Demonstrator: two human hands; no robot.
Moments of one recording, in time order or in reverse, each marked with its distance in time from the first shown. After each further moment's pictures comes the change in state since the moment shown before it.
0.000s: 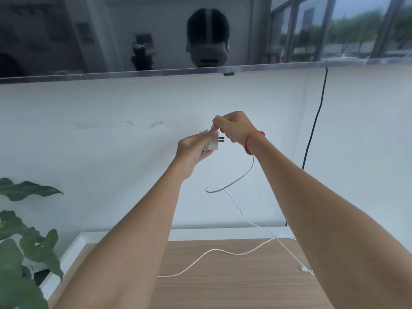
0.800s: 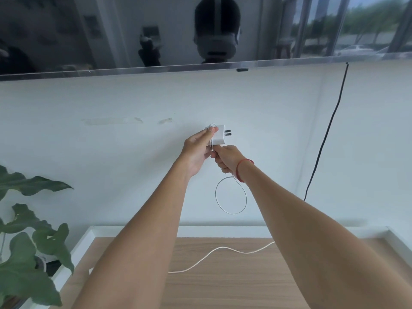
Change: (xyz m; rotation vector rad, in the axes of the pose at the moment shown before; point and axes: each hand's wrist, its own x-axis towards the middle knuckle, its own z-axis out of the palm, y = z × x) left_hand 0.011 0.000 -0.012 0.018 -0.012 -0.016; right_hand 0.002 0.060 0.068 0.281 -0.178 0.382
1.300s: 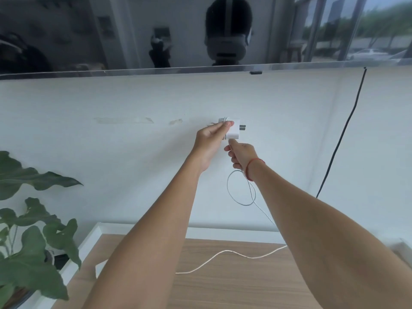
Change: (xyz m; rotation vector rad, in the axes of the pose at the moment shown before) left_hand 0.007 0.011 0.006 0.158 0.031 0.152; right_hand 0.015 0.001 -0.008 0.152 0.174 -0.019
